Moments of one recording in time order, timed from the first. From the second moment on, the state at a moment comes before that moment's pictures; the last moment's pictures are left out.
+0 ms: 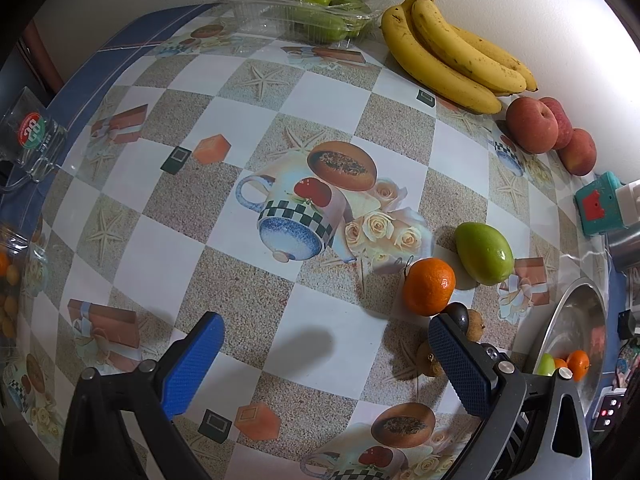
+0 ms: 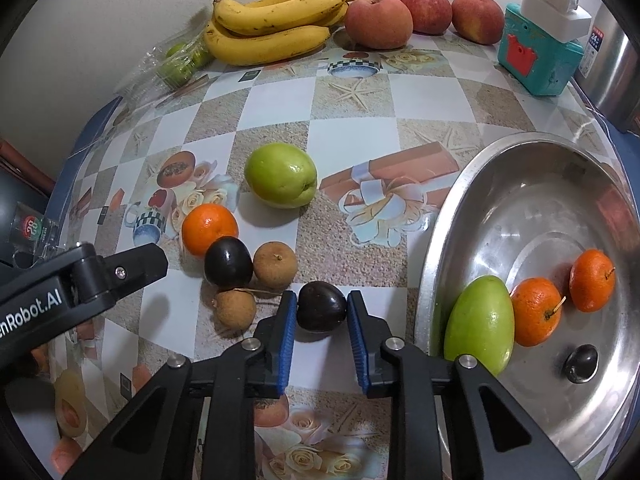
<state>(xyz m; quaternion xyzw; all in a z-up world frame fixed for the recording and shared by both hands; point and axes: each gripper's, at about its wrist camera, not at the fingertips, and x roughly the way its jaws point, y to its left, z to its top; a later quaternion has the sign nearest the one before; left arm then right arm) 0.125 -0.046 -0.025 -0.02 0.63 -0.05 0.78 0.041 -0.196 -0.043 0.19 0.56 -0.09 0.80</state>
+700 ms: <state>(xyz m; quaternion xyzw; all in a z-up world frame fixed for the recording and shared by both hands) 0.122 -0.050 -0.015 -0.02 0.62 -0.07 0.78 0.020 -0.215 -0.005 0.23 0.53 -0.11 0.81</state>
